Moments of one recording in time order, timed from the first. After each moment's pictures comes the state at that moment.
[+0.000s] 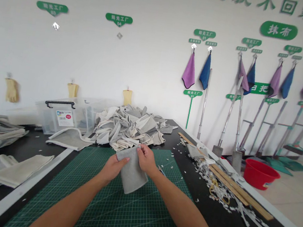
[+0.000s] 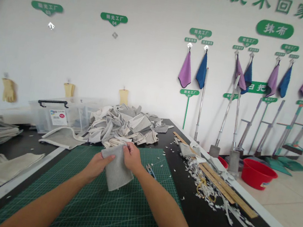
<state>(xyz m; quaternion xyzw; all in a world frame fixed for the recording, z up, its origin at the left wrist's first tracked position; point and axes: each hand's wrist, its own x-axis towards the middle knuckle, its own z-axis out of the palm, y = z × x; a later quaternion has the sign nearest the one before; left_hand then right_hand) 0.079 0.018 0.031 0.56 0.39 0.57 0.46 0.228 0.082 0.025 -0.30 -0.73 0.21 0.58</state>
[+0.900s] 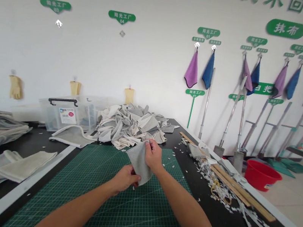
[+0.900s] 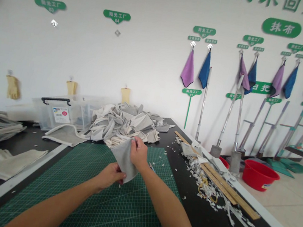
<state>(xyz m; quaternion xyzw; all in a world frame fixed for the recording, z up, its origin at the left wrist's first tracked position) 0.104 0.015 -0.016 0.61 0.41 0.41 0.54 0.238 0.071 0.046 -0.32 -0.68 0.13 0.64</state>
